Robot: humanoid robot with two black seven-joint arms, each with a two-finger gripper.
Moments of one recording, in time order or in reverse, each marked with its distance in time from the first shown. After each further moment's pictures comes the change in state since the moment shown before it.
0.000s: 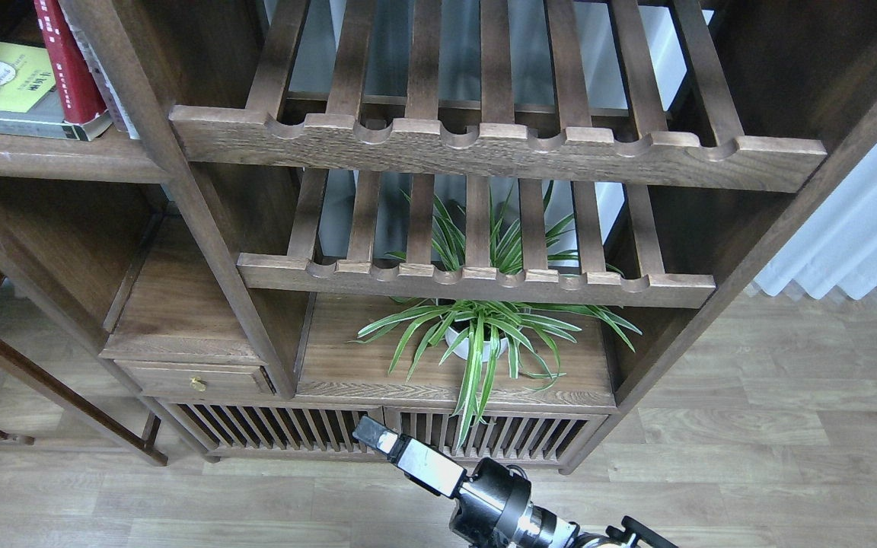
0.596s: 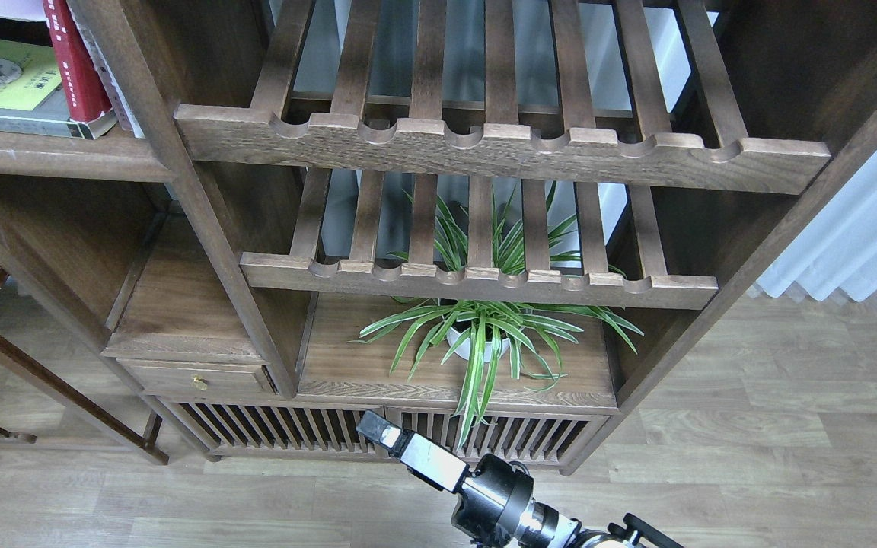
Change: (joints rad) left arm -0.235 -0.152 0.220 0.183 0.019 0.000 -0.002; right arm -0.002 0.000 0.017 0.000 0.000 0.000 0.000
